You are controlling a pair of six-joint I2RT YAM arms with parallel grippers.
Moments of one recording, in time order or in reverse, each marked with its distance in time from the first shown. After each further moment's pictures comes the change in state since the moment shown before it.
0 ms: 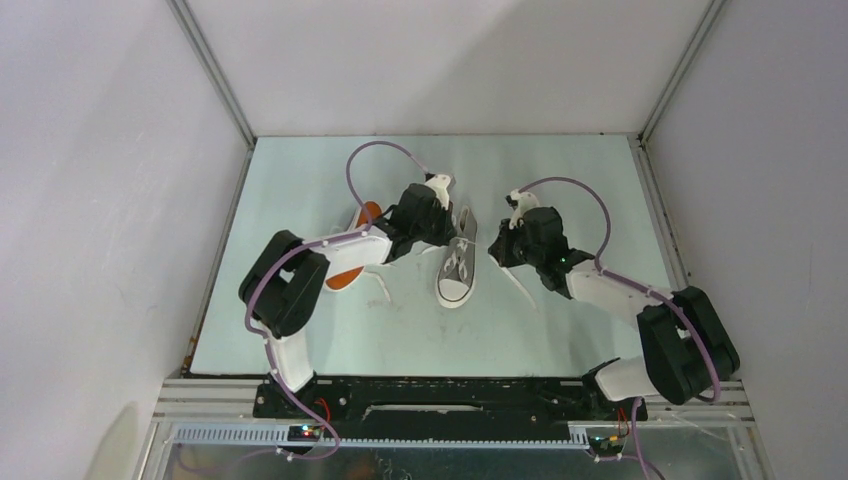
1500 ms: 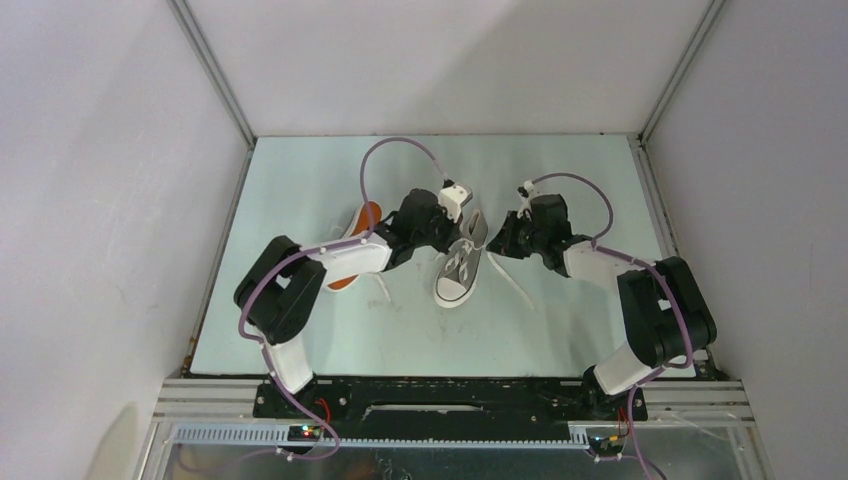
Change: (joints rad) left arm -0.050 -0.048 -0.064 0.080 0.076 0.310; right arm -0.129 0.160 0.081 -0.010 -0.221 0.227
